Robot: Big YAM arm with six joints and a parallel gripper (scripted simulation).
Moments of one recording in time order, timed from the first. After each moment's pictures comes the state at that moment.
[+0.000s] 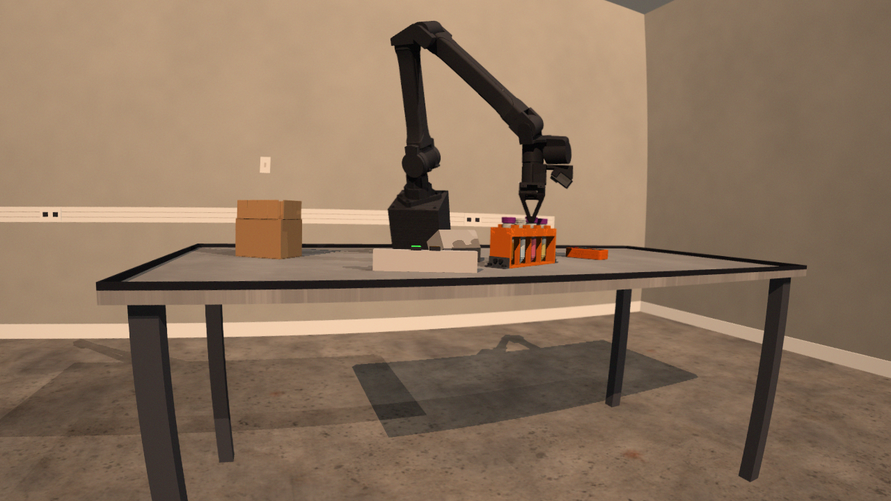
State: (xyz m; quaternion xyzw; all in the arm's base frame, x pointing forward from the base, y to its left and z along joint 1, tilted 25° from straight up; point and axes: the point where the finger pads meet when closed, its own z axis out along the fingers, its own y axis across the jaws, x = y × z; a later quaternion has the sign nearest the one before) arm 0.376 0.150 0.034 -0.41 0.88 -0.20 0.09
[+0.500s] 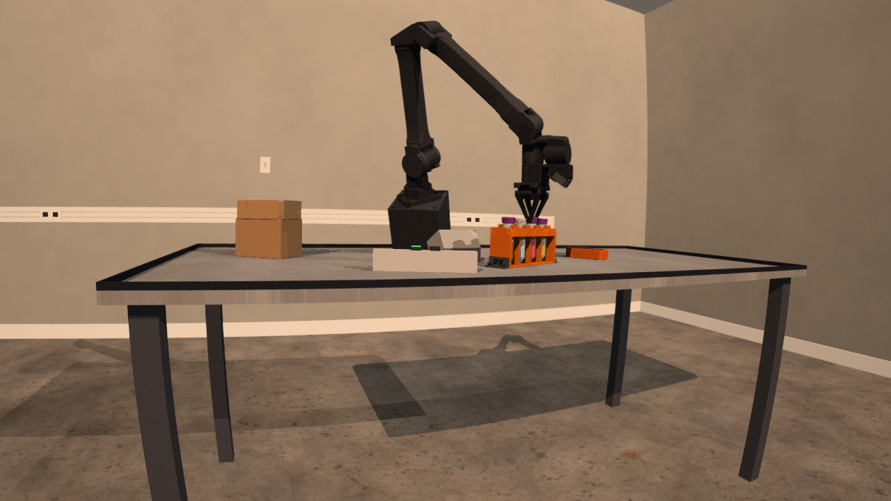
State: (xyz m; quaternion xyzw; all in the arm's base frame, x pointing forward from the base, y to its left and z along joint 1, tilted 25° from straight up) arm 0.376 0.150 0.034 -0.24 0.95 -0.18 0.13
